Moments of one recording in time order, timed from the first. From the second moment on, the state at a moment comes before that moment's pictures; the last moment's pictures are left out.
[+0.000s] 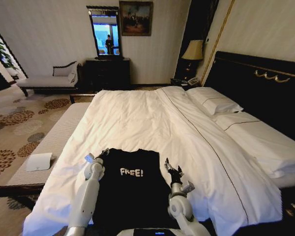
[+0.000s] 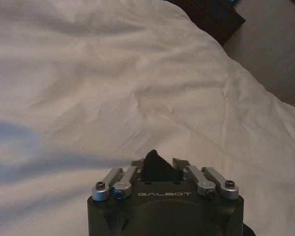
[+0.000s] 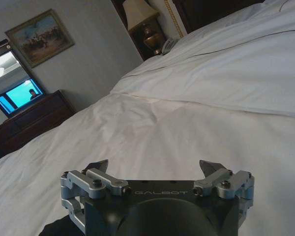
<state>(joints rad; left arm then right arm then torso) 0.96 -1.41 -0.57 -1.39 -0.88 0.33 -0.27 -1.44 1.40 0.28 1.85 0.65 0.15 0.45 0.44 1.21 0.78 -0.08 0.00</state>
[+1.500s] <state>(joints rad) 0.89 -1.29 -0.55 -1.35 -0.89 0.33 -0.25 -0.87 1.21 0.07 1.17 1.11 -0.09 -0.24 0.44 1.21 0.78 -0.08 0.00</state>
